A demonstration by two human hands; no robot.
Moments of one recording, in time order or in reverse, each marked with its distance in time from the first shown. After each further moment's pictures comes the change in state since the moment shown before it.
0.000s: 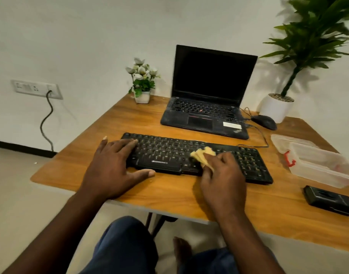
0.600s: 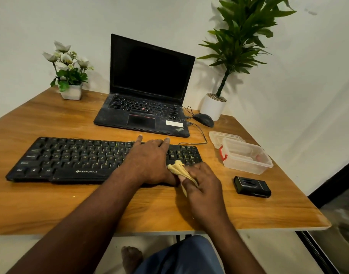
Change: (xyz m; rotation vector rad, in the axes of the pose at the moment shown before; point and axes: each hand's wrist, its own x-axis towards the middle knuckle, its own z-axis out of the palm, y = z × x) left_hand 0.102 0.194 0.069 0.053 -0.375 0.386; right_hand -0.002 0.089 -0.045 0.176 -0.038 0.107
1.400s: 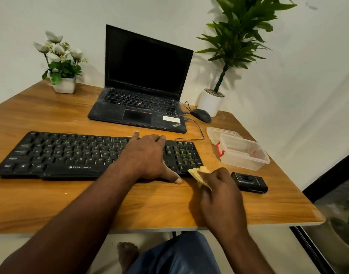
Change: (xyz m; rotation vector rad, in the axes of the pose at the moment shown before) left_hand 0.006 -0.001 -0.002 0.008 -0.094 -0.032; right_hand -0.022 0.010 -0.030 -0.436 0.048 0.052
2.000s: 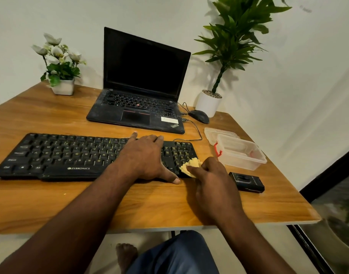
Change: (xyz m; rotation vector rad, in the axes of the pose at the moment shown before) left_hand -0.001 0.001 -0.002 0.009 -0.002 0.000; right_hand 0.028 -0.004 -0.010 -0.218 -0.193 -0.178
